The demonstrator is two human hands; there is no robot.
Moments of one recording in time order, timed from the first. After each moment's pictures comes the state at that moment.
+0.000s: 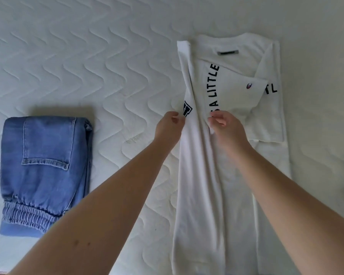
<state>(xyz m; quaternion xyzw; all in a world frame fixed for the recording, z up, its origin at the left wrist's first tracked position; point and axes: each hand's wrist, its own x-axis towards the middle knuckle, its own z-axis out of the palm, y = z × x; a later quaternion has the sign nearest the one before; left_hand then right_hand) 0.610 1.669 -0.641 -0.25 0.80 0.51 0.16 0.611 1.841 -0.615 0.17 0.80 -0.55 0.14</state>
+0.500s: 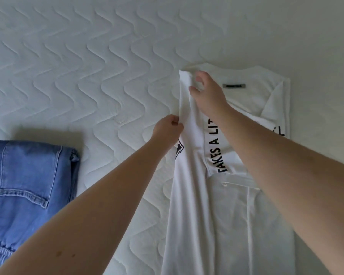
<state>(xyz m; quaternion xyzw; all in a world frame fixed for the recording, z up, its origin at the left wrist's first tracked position) 0.502 1.665 -0.635 -0.25 0.82 0.47 0.20 0.408 1.785 -0.612 -0.01 0.89 -0.42 0.16</state>
